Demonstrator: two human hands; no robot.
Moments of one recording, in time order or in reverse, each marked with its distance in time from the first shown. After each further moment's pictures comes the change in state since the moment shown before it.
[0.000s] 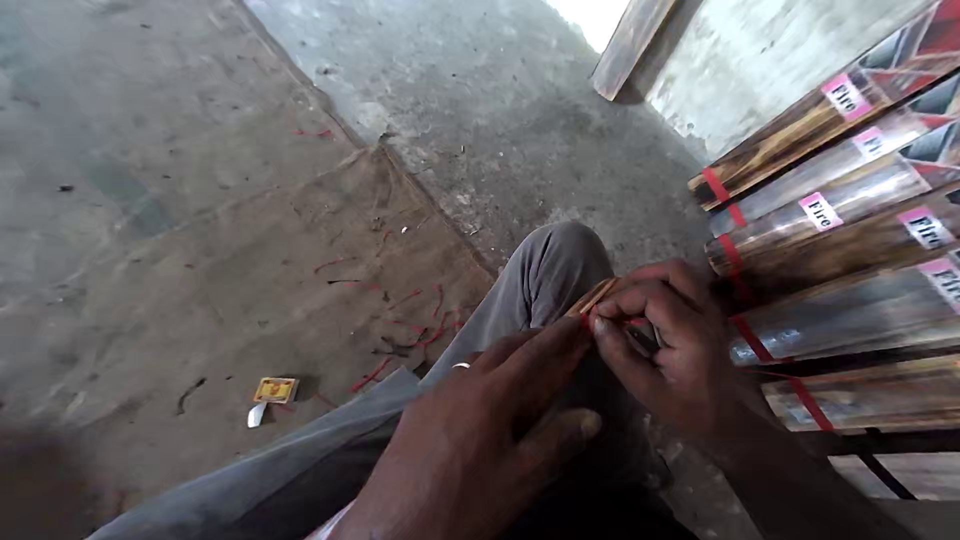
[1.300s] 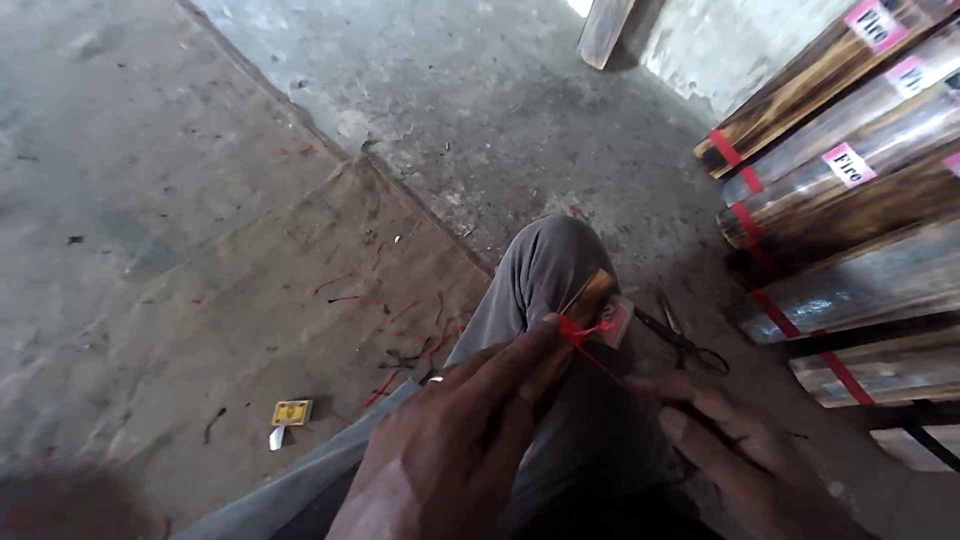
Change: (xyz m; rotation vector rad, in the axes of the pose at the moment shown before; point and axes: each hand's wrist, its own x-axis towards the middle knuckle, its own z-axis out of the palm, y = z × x) left_hand 0.004 -0.004 -0.009 0.061 0.037 0.012; right_hand -0.097 0.005 -0.035 0.697 -0.297 0.564
